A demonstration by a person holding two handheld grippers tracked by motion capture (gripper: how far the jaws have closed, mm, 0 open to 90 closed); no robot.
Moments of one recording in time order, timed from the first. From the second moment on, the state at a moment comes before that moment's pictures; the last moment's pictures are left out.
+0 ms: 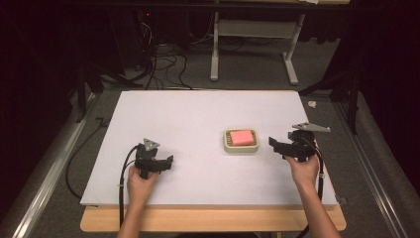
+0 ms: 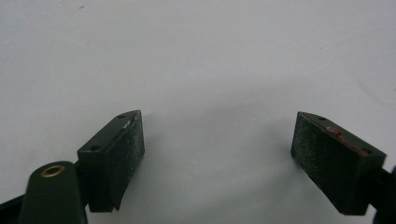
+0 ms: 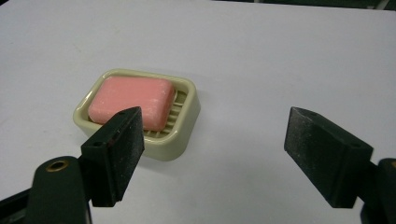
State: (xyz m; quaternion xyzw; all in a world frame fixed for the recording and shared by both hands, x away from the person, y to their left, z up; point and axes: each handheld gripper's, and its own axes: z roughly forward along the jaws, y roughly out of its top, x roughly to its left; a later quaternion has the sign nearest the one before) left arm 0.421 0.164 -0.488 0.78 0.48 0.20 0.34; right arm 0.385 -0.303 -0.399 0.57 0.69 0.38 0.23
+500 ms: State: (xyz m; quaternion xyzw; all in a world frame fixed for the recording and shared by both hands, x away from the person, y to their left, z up) left arm 0.421 0.164 -0.488 0.78 0.48 0.20 0.34; right arm 0.371 -0.316 -0.404 0.57 0.69 0.38 0.24
